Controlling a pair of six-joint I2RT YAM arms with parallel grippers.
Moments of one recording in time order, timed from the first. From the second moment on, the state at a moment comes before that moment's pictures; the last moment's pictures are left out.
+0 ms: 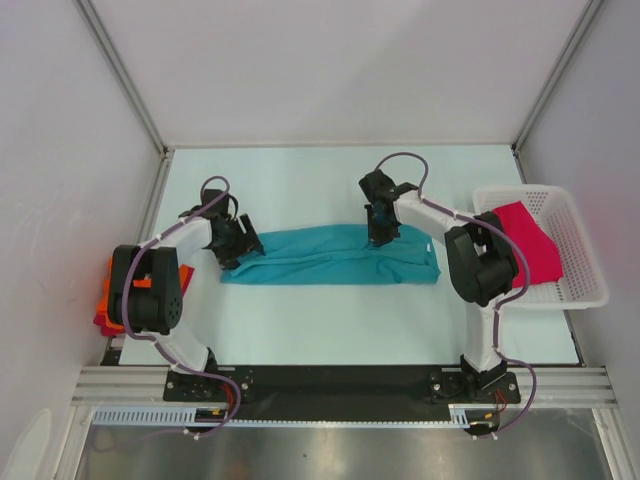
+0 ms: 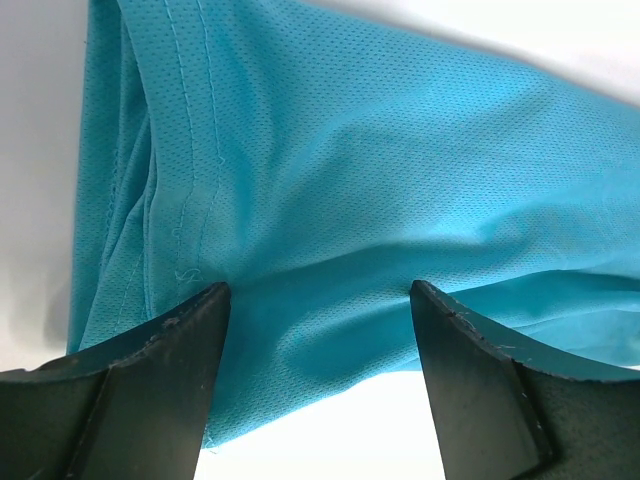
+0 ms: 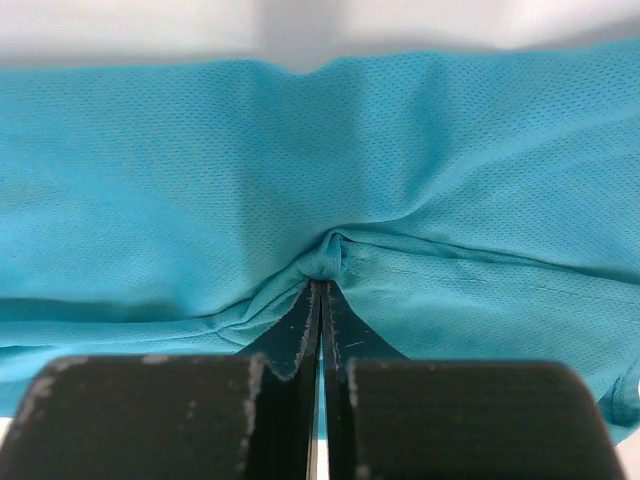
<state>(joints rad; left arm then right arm) -0.08 1.67 1.00 -0.53 0.18 -0.56 0.51 2.01 1.50 -0.70 0.14 0.43</state>
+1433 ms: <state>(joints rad) -0.08 1.63 1.00 -0.54 0.16 -0.55 0.57 1.99 1.54 -0.74 0.24 0.44</state>
